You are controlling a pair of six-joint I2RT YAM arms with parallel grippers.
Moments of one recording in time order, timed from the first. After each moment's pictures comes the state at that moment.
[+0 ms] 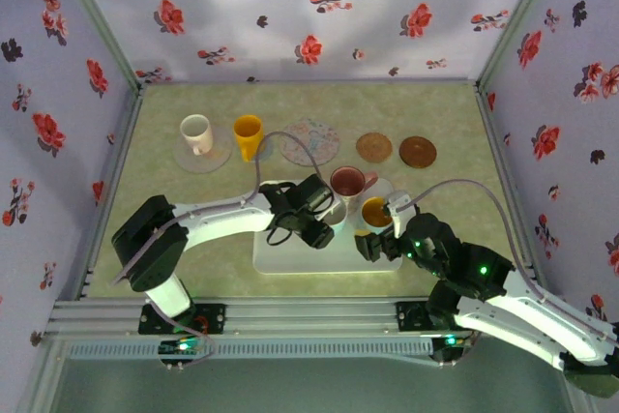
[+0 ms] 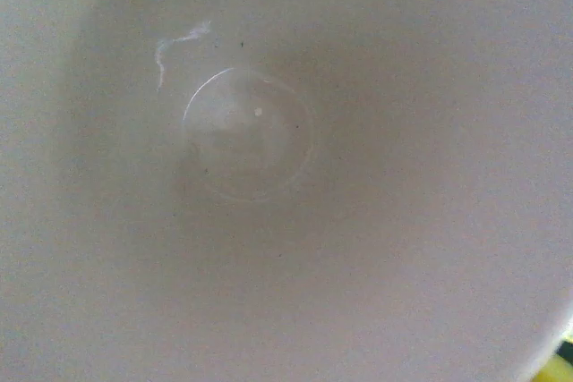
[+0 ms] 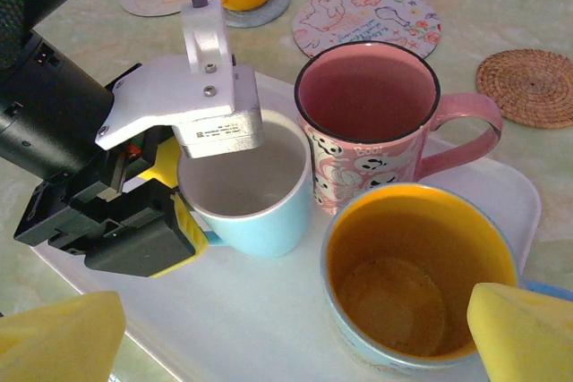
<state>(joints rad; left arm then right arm) -1.03 1.67 1.09 -0.56 0.07 -0.22 0.99 0.49 0.59 -0.66 0.24 0.30</state>
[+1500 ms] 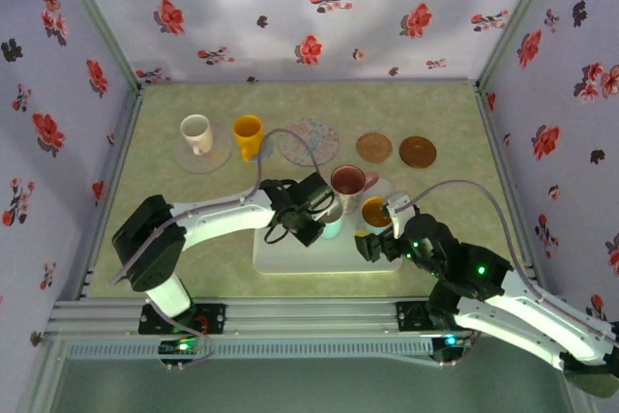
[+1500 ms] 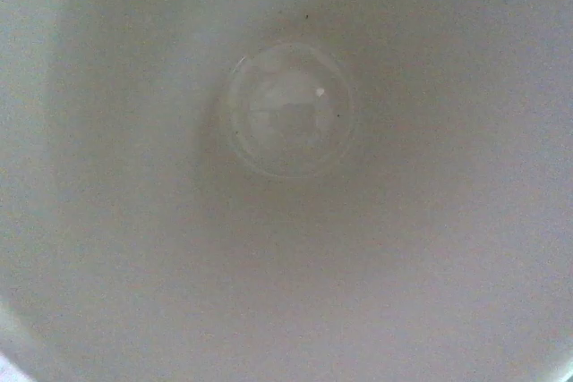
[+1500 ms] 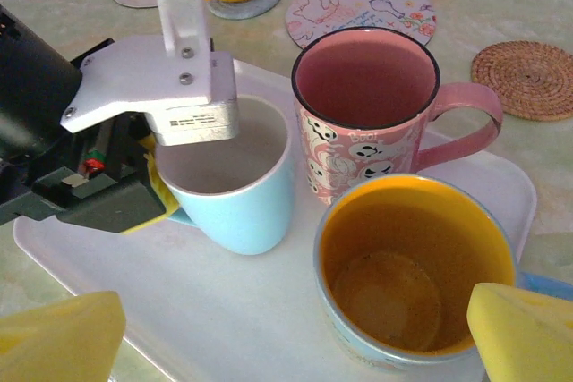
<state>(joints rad) -1.03 1.66 1.14 -0.70 0.02 -0.19 0.99 0.49 0.57 -0.66 0.25 0.30</state>
